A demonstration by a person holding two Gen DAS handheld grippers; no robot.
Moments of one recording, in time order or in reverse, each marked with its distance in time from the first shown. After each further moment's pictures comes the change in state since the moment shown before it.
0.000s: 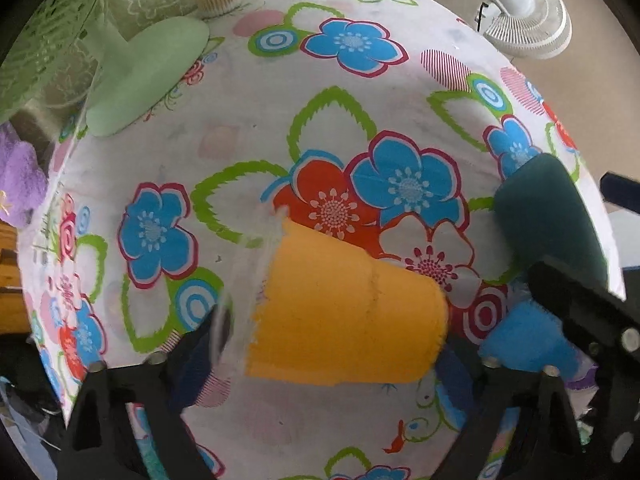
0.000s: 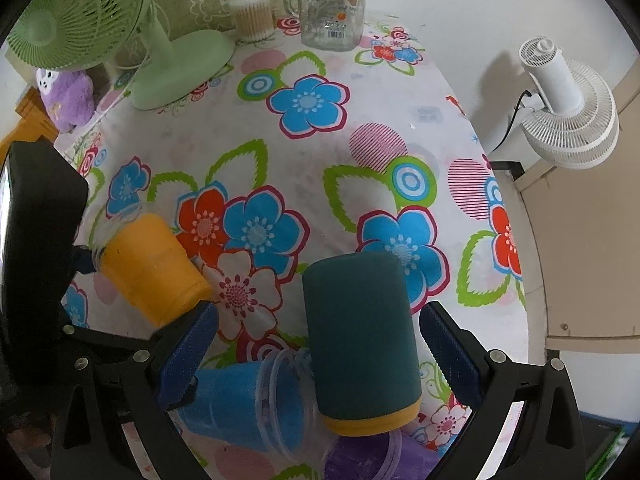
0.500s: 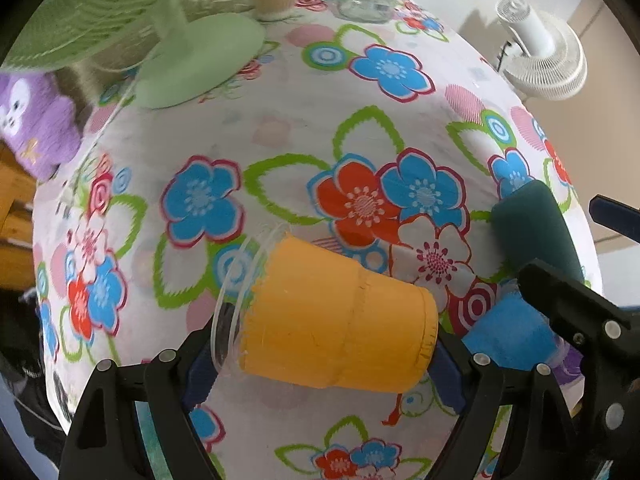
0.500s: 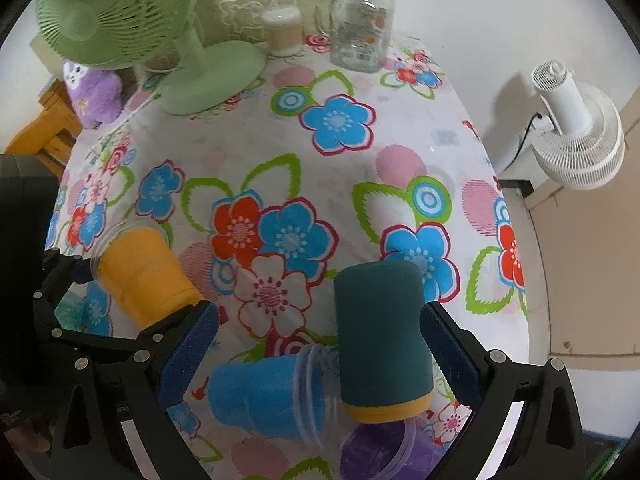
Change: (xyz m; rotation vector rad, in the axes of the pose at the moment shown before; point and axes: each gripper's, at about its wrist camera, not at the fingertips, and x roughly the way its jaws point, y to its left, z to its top) left arm -0.033 0.025 -0.026 -0.132 -0.059 0.007; right arm -0.026 0.020 -0.005 -0.072 -0.046 0.038
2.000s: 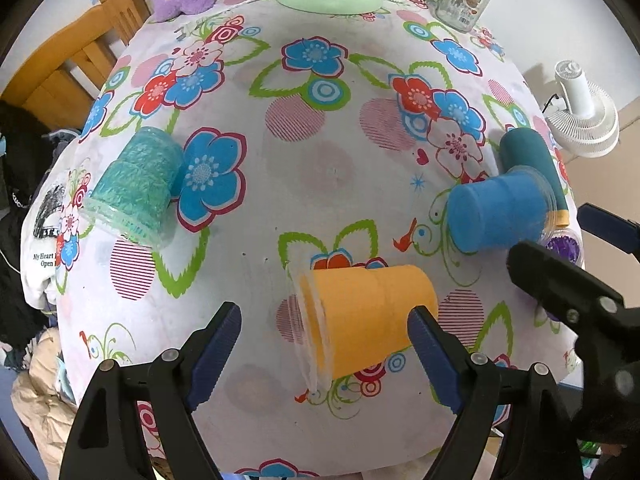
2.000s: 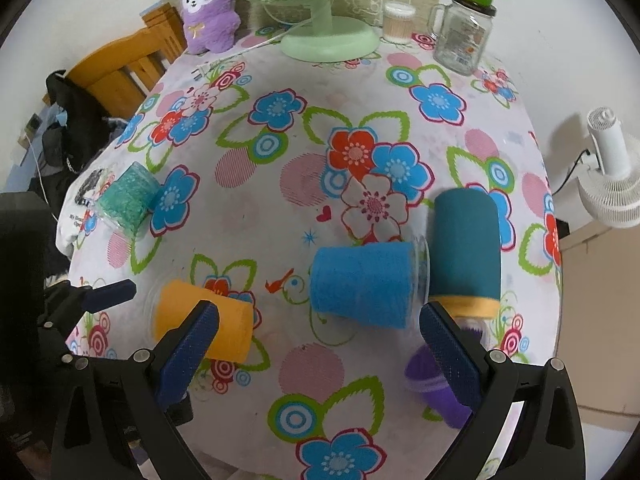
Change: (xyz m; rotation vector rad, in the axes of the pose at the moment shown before) left arm -0.039 -0.005 -0.150 -0.393 0.001 0.010; right arm -0.037 0.052 -0.087 -0.225 0.021 0.127
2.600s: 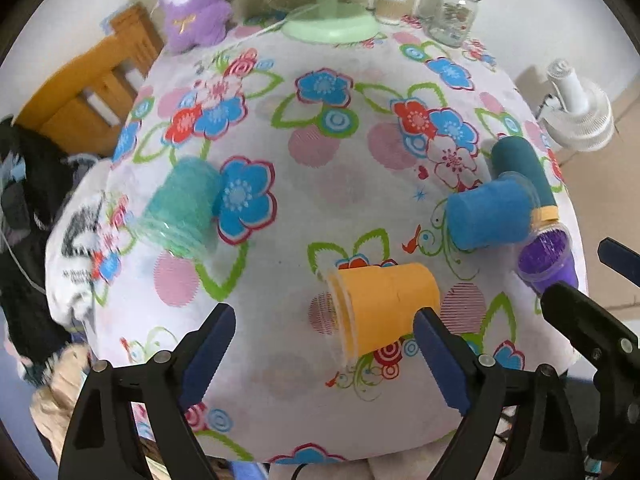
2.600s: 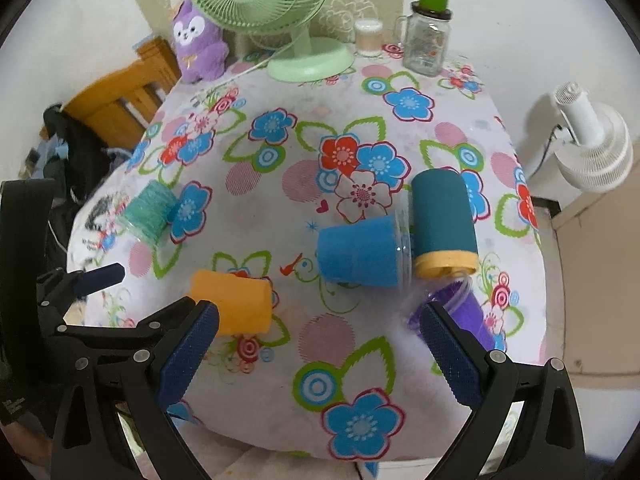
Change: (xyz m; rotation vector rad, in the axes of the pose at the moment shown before) left arm -0.045 0.006 -0.005 0.071 -0.067 0.056; right arm -0.051 0.012 -0.027 0.130 -0.078 -0.010
